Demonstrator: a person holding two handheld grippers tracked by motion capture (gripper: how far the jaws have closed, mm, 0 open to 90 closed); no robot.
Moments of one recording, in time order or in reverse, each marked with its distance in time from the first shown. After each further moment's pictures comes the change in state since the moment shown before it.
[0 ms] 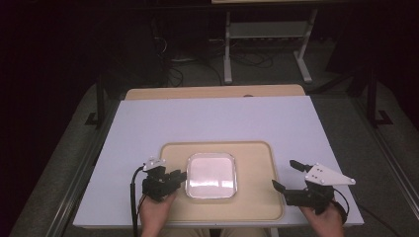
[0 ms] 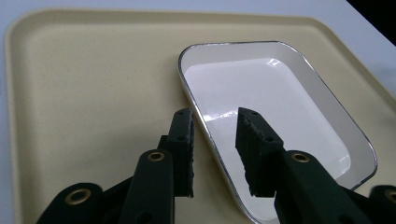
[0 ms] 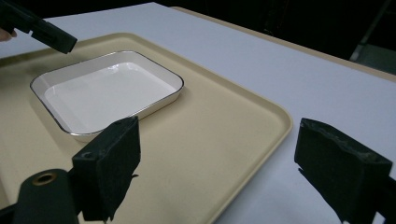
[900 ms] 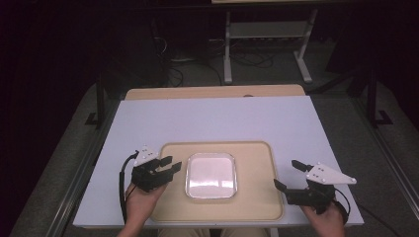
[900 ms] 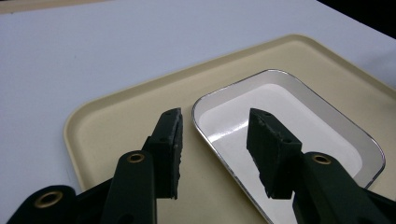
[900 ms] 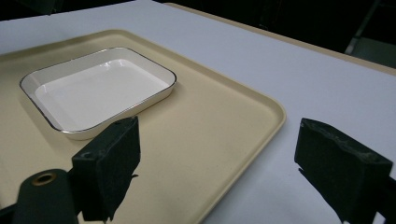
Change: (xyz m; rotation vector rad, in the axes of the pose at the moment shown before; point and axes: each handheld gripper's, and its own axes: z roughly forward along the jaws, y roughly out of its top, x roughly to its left) left arm 0.012 0.030 -0.022 -0.081 -0.022 0.257; right arm -0.004 -0.003 0.000 0.013 -0.019 0.020
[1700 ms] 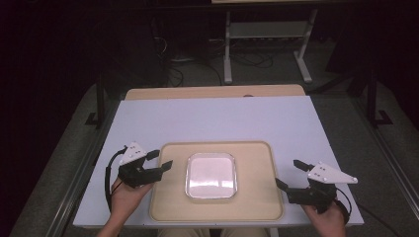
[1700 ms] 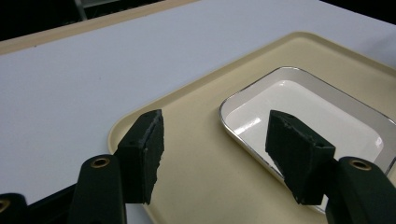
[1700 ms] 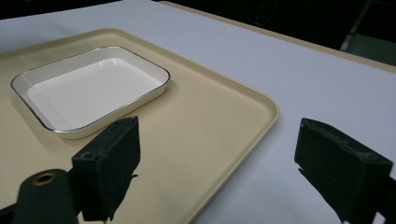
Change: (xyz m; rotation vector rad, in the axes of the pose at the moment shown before) left arm 0.032 -0.001 -0.017 -0.038 -0.028 0.122; right arm -0.004 -0.001 -0.001 0.005 -0.015 0.009
